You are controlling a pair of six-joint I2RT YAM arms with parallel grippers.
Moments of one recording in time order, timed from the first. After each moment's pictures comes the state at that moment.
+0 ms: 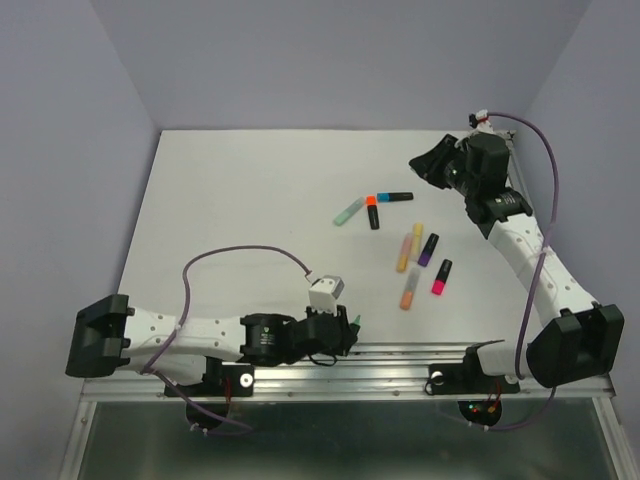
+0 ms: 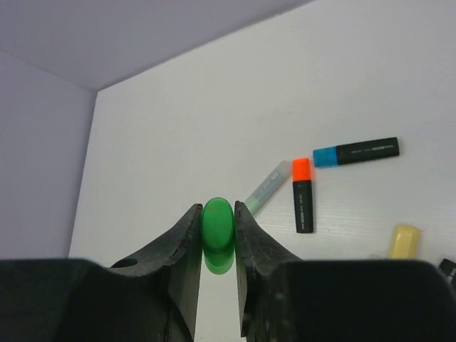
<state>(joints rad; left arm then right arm) -1.52 1.15 0.59 -0.20 -0.44 -1.10 0.22 1.30 1.20 -0.17 -0.13 0.63</state>
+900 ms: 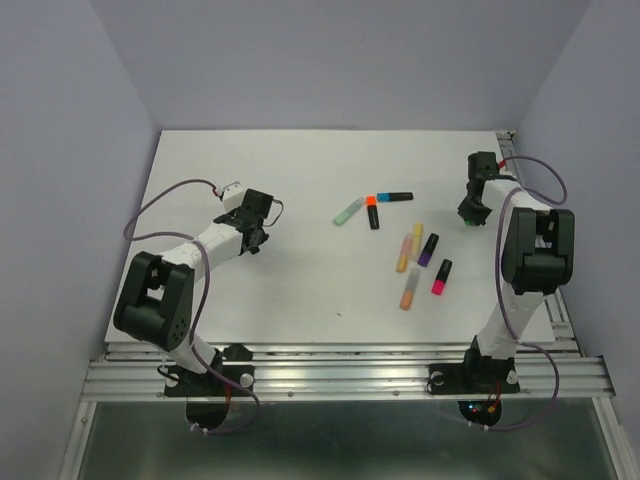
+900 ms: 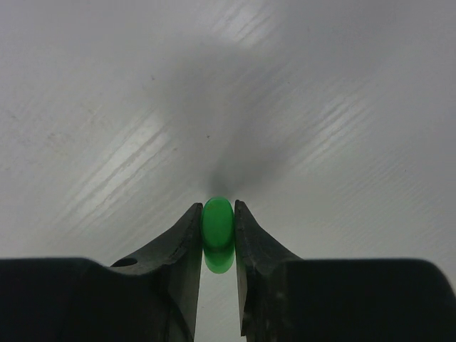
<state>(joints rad) -0.40 1.52 0.90 -0.35 -0.49 -0.76 -0.08 1.89 1.33 -0.53 0.37 0.61</state>
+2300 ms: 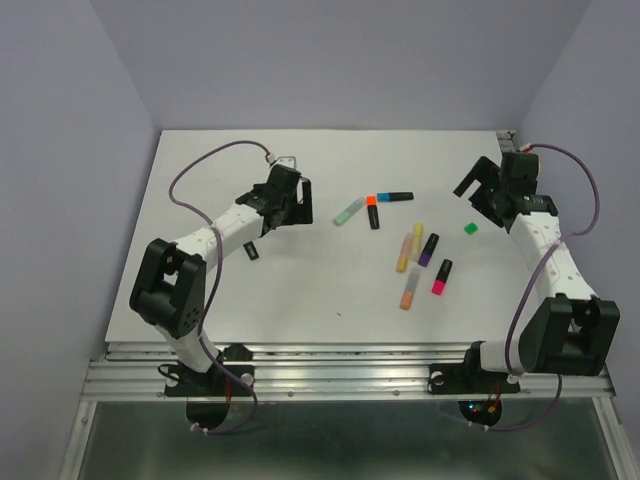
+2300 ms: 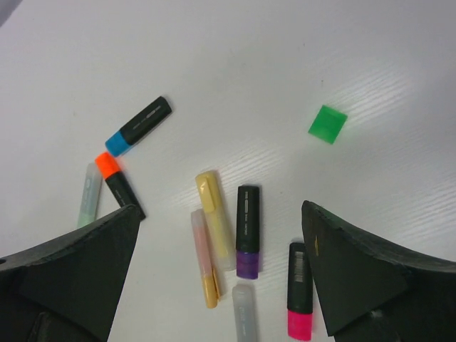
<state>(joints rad) -0.48 1.65 1.14 -0.37 -0.29 -0.45 -0.09 1.38 1.16 -0.50 0.07 0.56</state>
